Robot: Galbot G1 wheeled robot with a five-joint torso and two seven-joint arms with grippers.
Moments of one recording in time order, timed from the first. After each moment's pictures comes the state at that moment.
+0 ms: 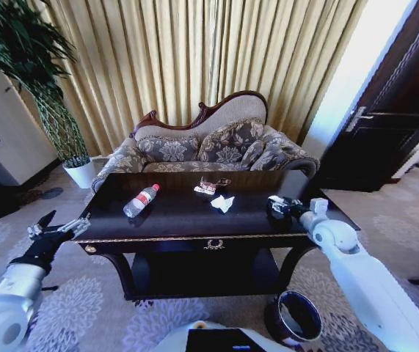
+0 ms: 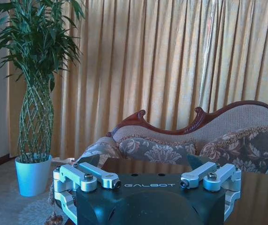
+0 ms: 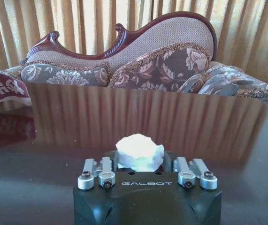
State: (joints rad) left arm 1.72 -1.27 -1.23 -2.50 -0.76 0.50 0.02; right arm -1.15 0.88 0.61 1.81 0.65 -0.55 -0.05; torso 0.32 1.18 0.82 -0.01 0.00
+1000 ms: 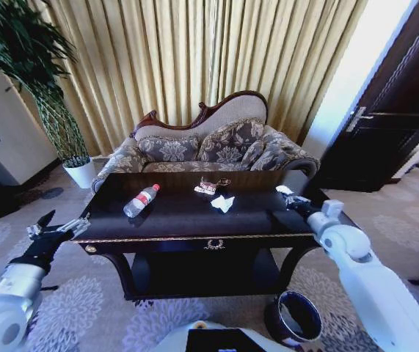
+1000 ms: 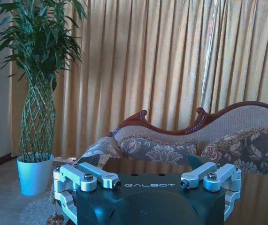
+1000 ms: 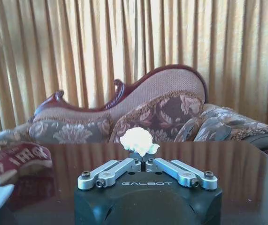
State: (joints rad) left arm 1.72 -1.28 -1.23 -2.50 -0.76 0.49 0.02; right arm -1.30 0.95 0.78 2.02 0.74 -0.41 -0.01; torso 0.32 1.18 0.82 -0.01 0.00
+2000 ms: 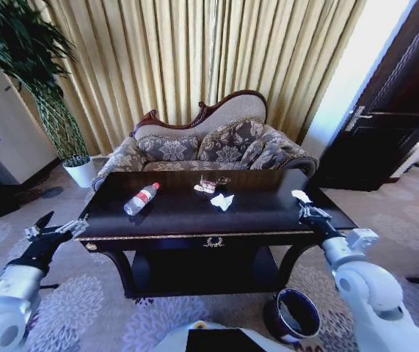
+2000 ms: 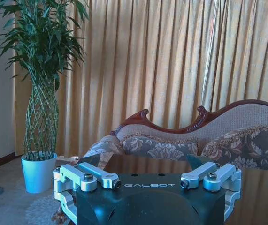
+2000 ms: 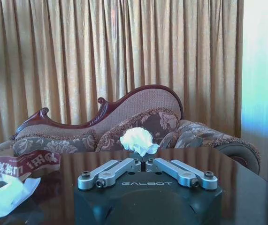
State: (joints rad) left arm 1.74 -1.27 -1.25 -2.50 -0.76 0.49 0.02; right arm -1.55 1.14 0.91 2.28 0.61 -0.37 0.03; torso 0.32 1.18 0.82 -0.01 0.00
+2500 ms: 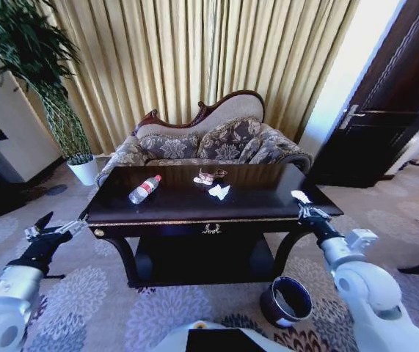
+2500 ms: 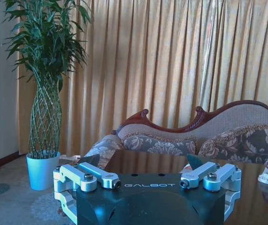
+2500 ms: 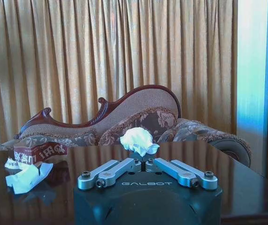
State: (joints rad) left arm 1.74 -1.27 -1.24 -2.50 -0.76 0.49 0.02; right arm -1.54 1.14 0.91 2.26 0.61 -0.36 0.03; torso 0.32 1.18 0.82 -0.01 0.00
